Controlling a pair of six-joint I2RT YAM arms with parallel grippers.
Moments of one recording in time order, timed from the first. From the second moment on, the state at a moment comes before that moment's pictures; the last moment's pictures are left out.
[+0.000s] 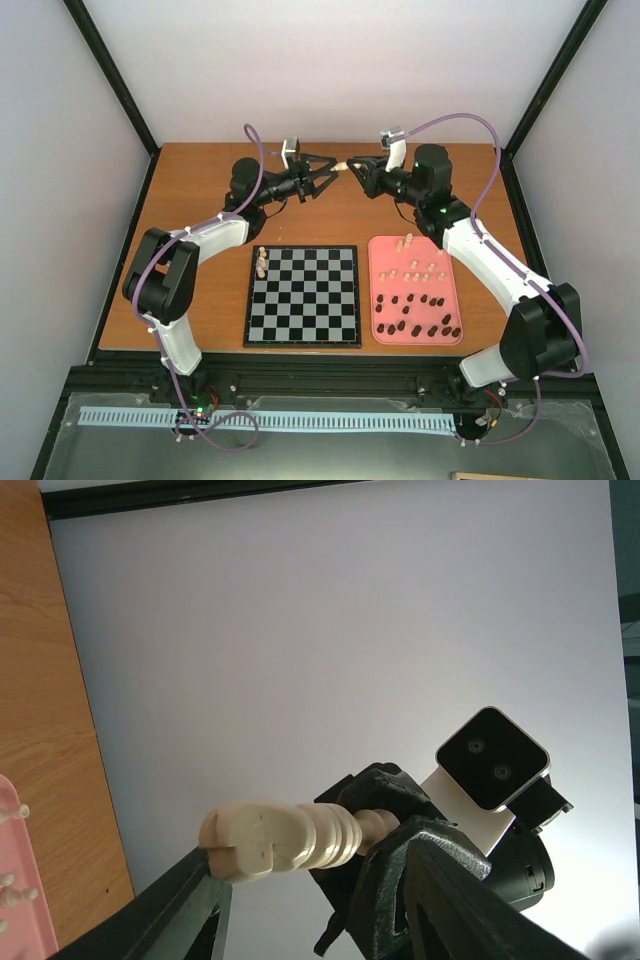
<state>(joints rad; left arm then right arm) -0.42 1.80 1.14 0.89 0.83 -1.62 0.40 1.45 1.17 0.12 -0.48 0.31</state>
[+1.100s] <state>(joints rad) -0.42 1.80 1.14 0.87 0.80 -1.55 0.40 1.45 1.18 0.12 -0.48 0.30</state>
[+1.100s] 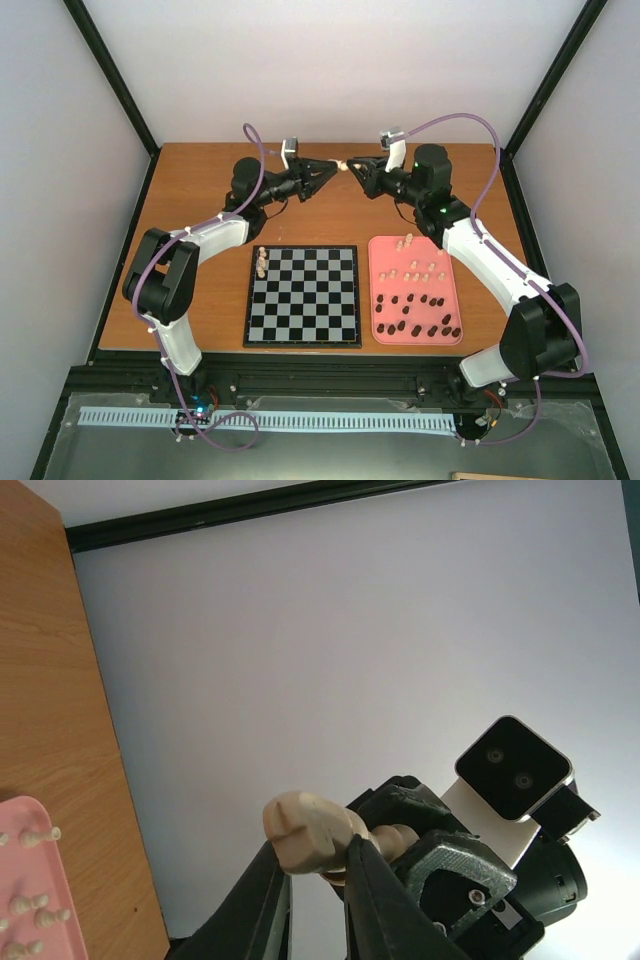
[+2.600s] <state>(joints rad) -0.18 1.65 1.22 -0.12 0.19 -0.56 1.00 1.78 1.40 -0.35 0.03 0.12</state>
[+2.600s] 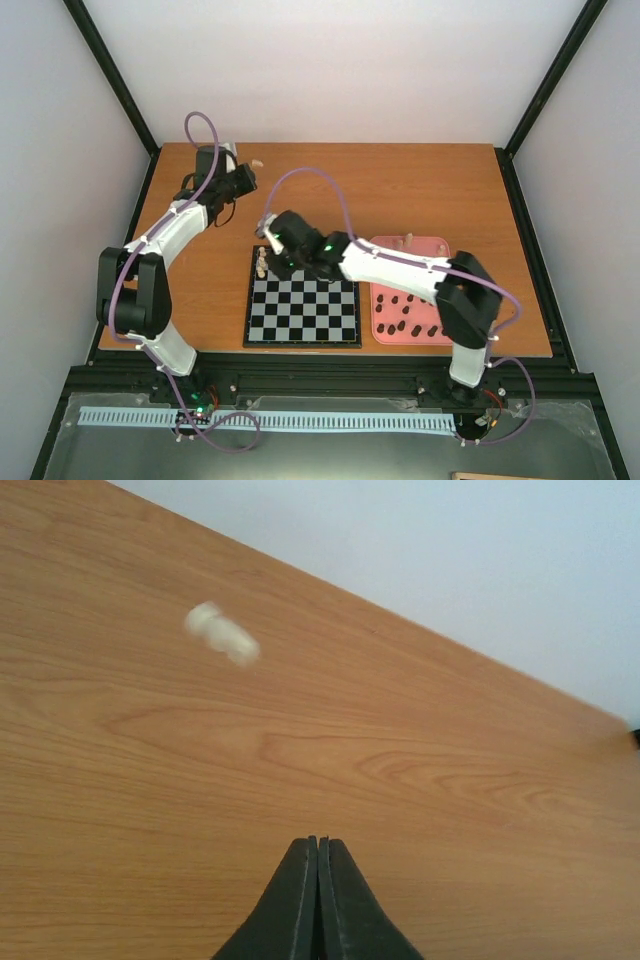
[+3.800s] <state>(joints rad) -0.15 1.62 1.22 -0.20 0.03 -0.50 1.11 2.02 1.58 -0.48 0.09 0.12</state>
